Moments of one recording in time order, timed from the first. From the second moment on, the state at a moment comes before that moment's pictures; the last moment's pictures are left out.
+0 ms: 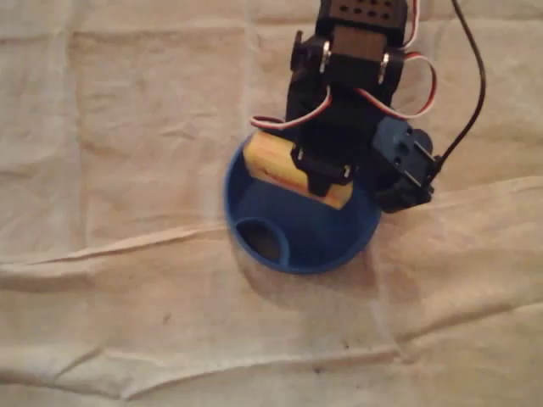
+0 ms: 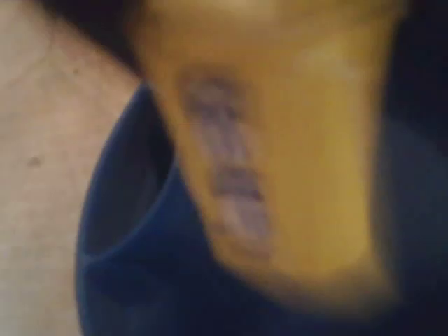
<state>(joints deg) 11.6 39.8 8.3 100.0 15.0</state>
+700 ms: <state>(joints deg) 13.0 48.3 8.3 100.0 15.0</state>
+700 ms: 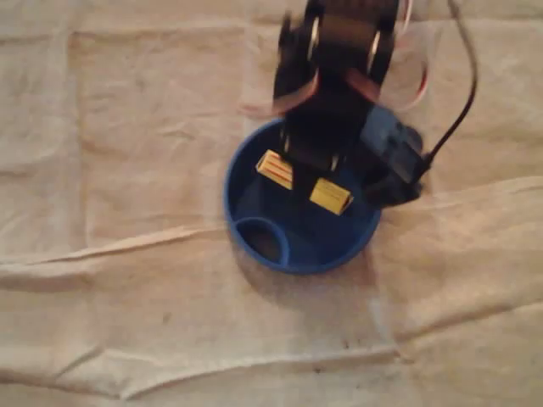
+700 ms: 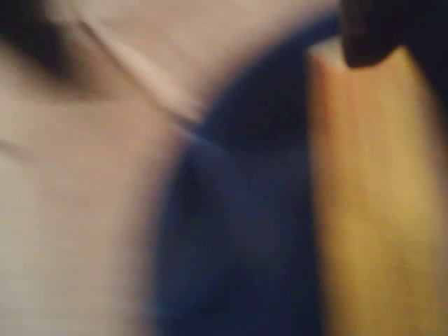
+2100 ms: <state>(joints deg) 4.8 130.0 43.8 100.9 14.9</state>
